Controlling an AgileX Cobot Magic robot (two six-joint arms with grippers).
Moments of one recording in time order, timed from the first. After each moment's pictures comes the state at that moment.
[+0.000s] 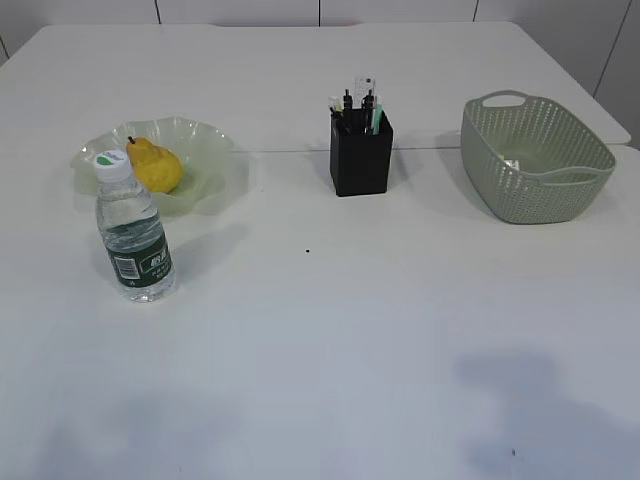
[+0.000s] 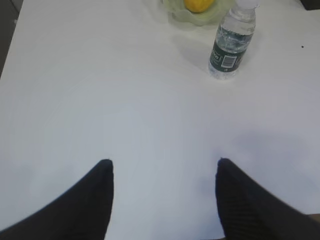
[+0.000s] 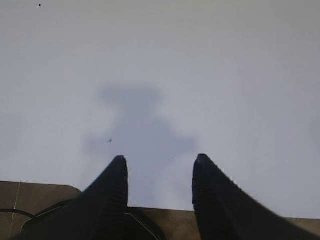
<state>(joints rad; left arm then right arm) -0.15 0.38 -0.87 0.10 1.27 -0.16 0.04 0.69 -0.93 0.04 1.25 -0.03</state>
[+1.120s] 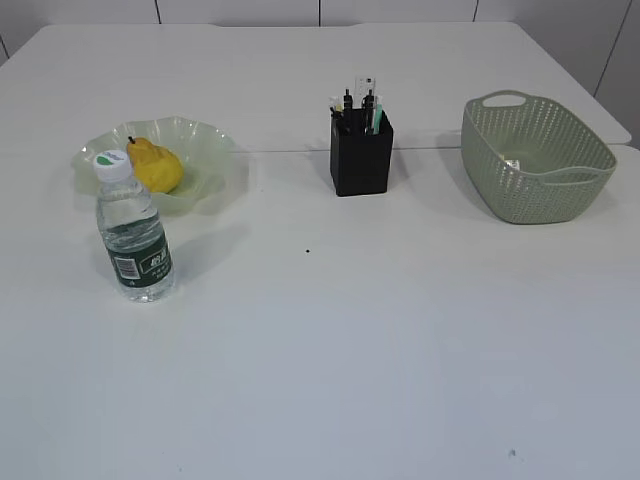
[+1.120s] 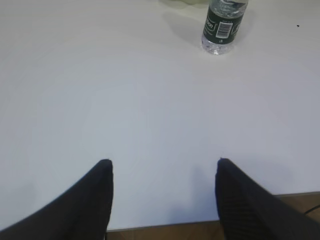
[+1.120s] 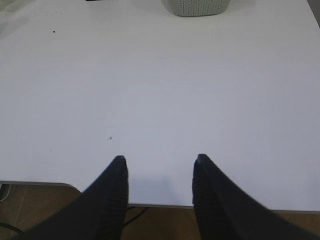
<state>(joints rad) -0.15 0.01 -0.57 0.06 1.26 -0.16 0.04 0.08 -0.63 0.04 1.27 0.01</state>
